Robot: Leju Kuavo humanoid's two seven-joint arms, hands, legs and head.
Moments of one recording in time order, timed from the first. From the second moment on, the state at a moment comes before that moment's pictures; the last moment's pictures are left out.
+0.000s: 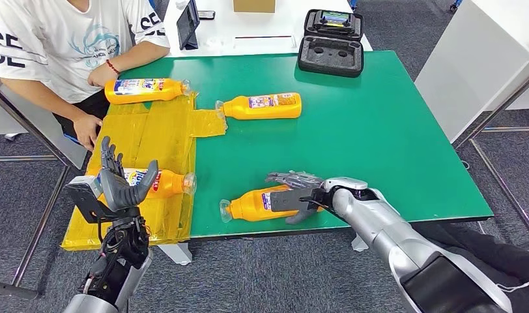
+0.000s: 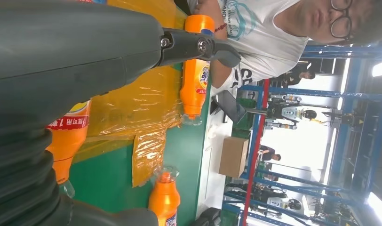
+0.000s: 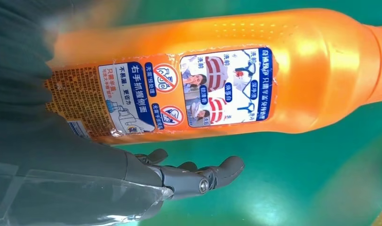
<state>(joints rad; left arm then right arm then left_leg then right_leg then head) -0.34 -0.06 -0.18 -1.02 0.12 0.47 -0.70 -0.78 -0.09 0.78 -0.58 0.48 0.36 -0.48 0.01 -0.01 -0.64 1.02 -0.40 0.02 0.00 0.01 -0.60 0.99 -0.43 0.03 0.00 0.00</state>
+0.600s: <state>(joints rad) -0.33 -0.06 -0.17 -1.00 0.15 0.46 -0.70 -0.80 -0.10 0.83 -0.55 0.49 0.35 -0.43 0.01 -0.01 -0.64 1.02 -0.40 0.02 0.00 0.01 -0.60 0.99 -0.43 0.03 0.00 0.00</state>
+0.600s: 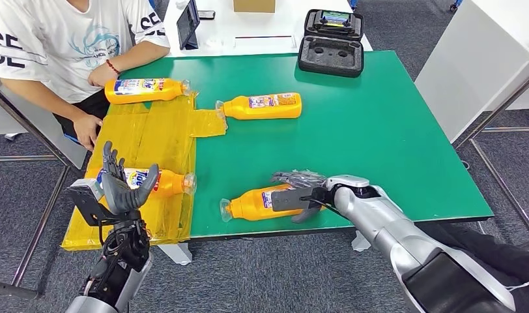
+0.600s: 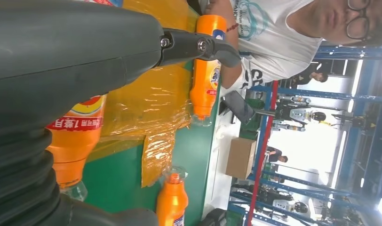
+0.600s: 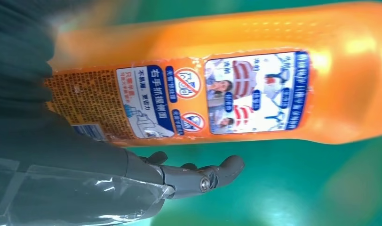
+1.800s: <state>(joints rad) -0.28 -0.07 -0.15 -0.99 0.16 0.45 -0.70 -0.86 -0.05 0.98 -0.45 0.57 0.20 -0.36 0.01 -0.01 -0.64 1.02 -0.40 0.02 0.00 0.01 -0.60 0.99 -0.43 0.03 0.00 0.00</state>
